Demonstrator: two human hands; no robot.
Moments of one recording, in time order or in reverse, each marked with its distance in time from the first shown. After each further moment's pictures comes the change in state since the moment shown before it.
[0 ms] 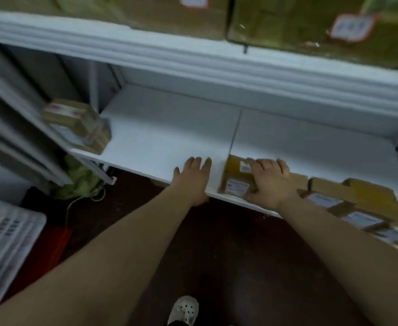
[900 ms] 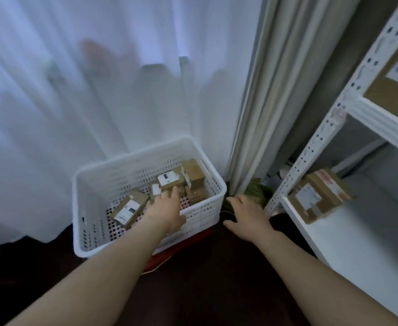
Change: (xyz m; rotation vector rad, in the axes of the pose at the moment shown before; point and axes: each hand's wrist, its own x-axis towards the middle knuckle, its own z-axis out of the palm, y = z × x) left_hand -0.400 -0.536 0.068 -0.574 0.127 -1.054; right_hand 0.032 -0.683 -0.047 -0.108 -0.171 -0.889
